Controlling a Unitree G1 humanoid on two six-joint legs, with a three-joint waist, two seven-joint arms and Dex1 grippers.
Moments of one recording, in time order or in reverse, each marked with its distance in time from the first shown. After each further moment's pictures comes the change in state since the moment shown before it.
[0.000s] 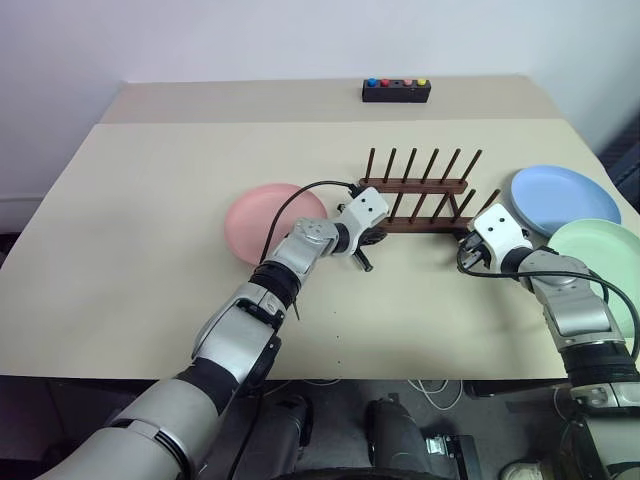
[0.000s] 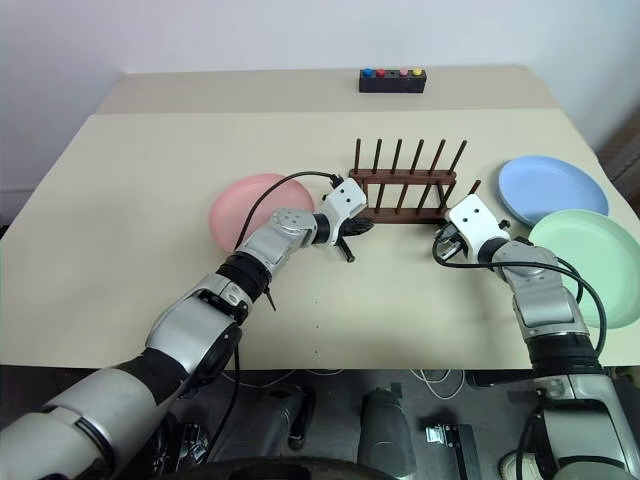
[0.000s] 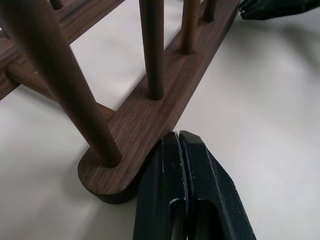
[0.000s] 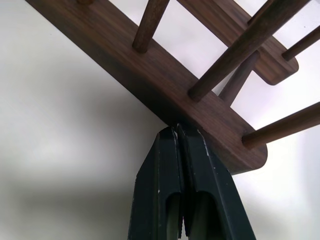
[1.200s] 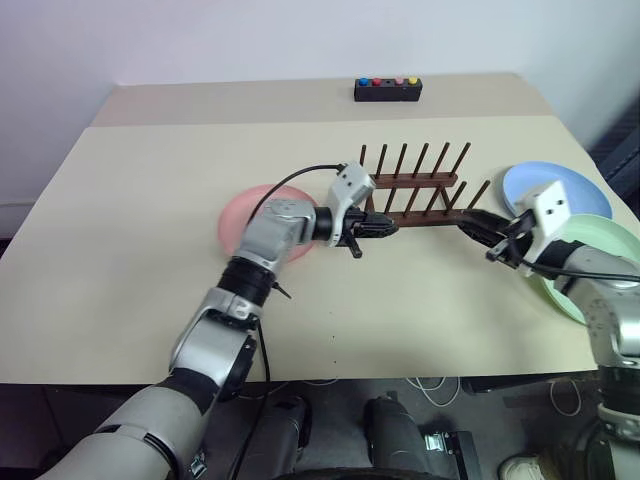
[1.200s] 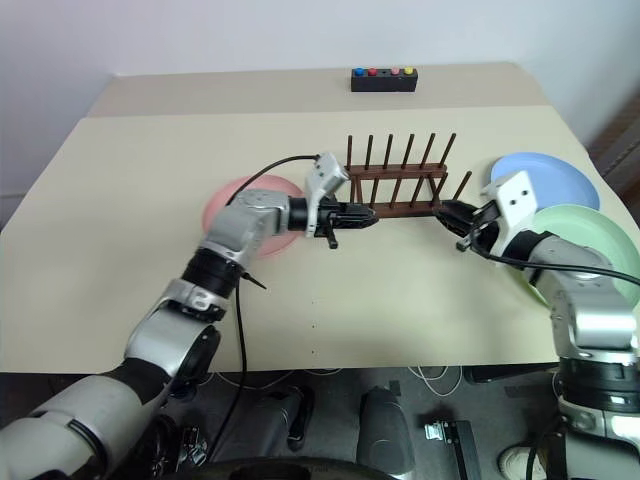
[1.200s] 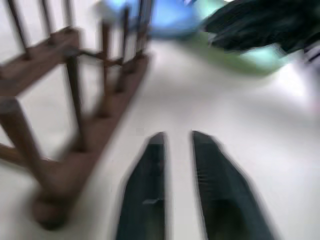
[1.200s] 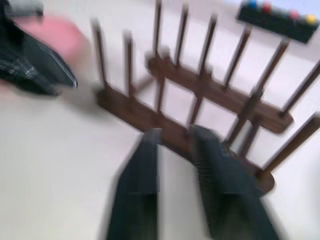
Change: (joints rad) left arm 0.121 0.169 0.111 -0.623 -0.268 0.506 -0.406; right arm 0.157 -0.029 -0.315 -0.472 0.462 0.305 0.201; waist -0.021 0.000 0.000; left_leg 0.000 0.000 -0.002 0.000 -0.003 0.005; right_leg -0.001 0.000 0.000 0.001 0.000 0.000
